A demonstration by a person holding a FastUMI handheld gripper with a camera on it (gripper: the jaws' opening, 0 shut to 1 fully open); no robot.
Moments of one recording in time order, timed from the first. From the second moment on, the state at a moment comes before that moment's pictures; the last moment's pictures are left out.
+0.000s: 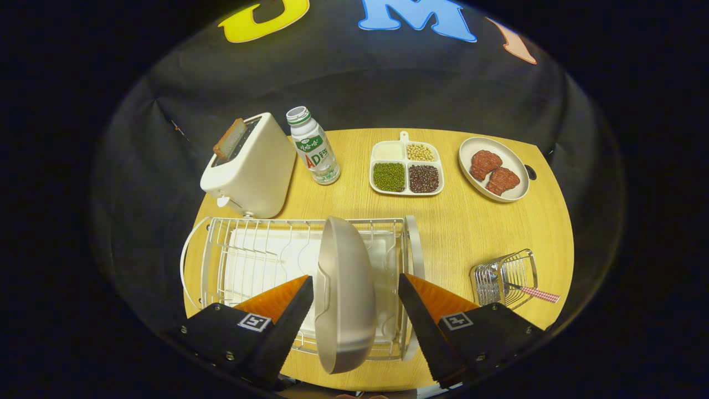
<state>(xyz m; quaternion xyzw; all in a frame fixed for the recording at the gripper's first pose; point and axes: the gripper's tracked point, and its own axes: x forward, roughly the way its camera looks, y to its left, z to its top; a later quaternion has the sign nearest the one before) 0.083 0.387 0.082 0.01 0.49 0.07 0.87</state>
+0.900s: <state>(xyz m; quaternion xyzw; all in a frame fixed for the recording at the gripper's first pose) 0.072 0.403 0.077 -0.12 0.48 -0.03 0.87</state>
